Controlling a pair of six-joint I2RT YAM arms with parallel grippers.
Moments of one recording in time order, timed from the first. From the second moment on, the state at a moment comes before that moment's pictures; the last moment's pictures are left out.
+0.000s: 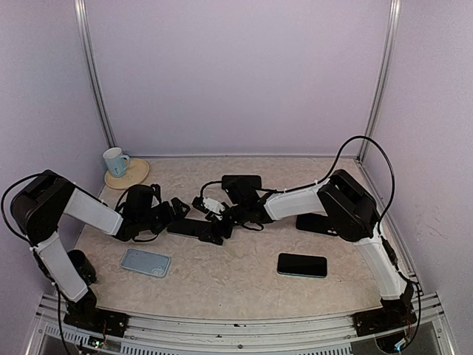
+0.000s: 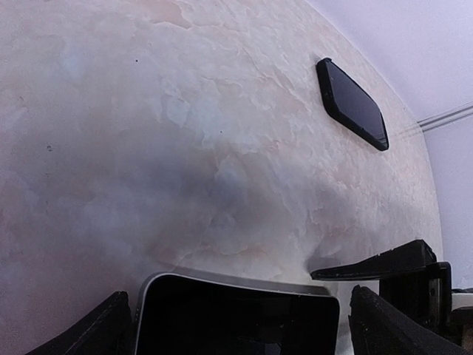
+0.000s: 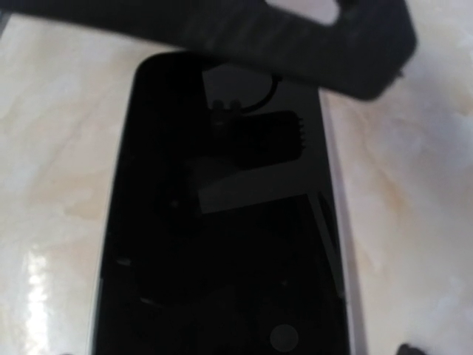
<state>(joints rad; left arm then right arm) -0.44 1.72 0.61 0.51 0.09 -0.78 0.87 2.41 1.69 0.03 -0.44 -0.31</state>
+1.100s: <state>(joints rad) -0.37 1.49 0.46 0.44 0.14 -0.77 0.87 2.28 1.46 0.13 -0.47 -0.36</state>
